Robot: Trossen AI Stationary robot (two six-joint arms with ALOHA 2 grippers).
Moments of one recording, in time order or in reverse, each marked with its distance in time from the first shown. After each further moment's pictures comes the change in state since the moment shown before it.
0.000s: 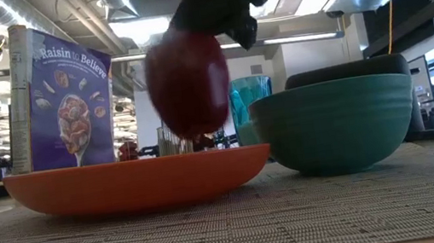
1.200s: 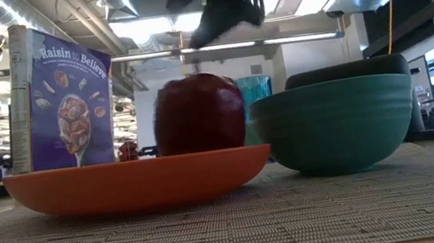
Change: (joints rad) left arm -0.156 -0.162 0.000 -0.352 -0.287 -0.267; right arm -0.017 0.067 0.301 -0.479 -0.043 0.151
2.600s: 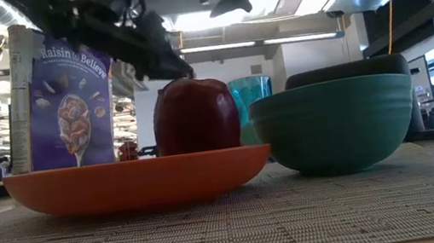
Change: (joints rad) left arm 0.862 0.351 -0.501 1.268 0.828 0.528; right arm -0.798 -0.027 0.583 -0.360 -0.387 -0.455
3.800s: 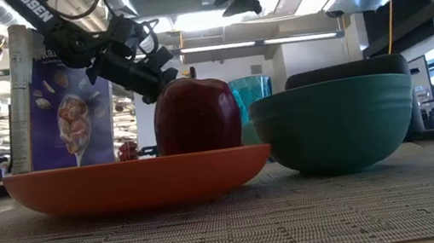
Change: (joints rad) left arm 0.179 0.204 0.001 0.181 0.092 0.134; right arm -0.193 -0.020 -0.004 0.091 -0.115 -0.150
